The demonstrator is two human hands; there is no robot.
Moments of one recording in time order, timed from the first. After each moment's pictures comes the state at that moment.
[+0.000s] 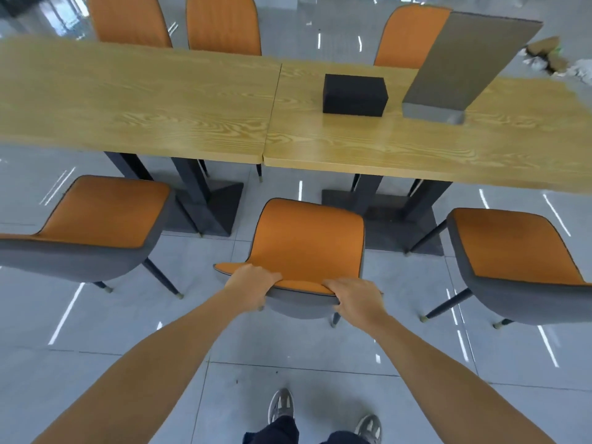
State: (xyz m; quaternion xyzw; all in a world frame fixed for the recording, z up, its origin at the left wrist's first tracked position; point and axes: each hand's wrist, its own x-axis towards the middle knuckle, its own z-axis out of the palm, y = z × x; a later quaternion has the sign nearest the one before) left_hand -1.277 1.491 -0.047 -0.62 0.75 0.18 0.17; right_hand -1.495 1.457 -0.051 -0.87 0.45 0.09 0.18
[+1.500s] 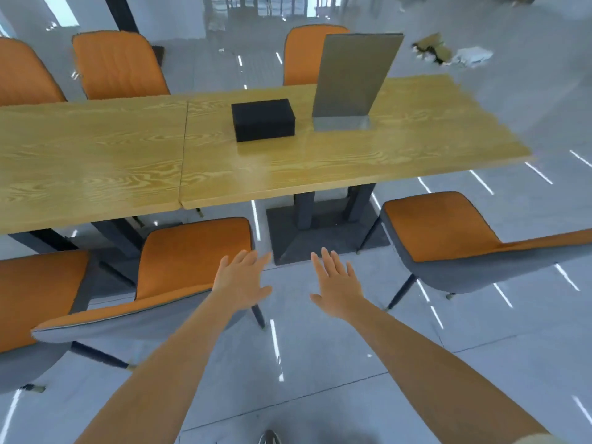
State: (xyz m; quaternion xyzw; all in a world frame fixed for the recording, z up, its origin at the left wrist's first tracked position) left_hand -1.359 1.393 0.002 -0.64 0.74 0.18 0.13; right_hand -1.554 1.390 -0.033 -0.78 0.58 0.14 0.19
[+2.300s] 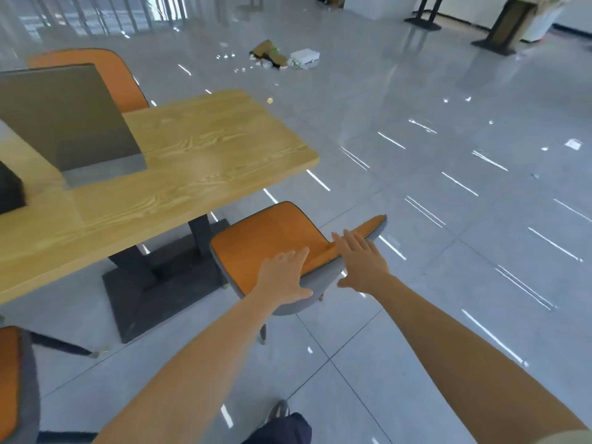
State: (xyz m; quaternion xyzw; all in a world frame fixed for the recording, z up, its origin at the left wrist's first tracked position) left_hand -1.926 1.272 -0.010 -0.40 0.90 0.18 0.08; right_hand -2.089 1.331 0.011 -0.62 0.76 0.10 0.14
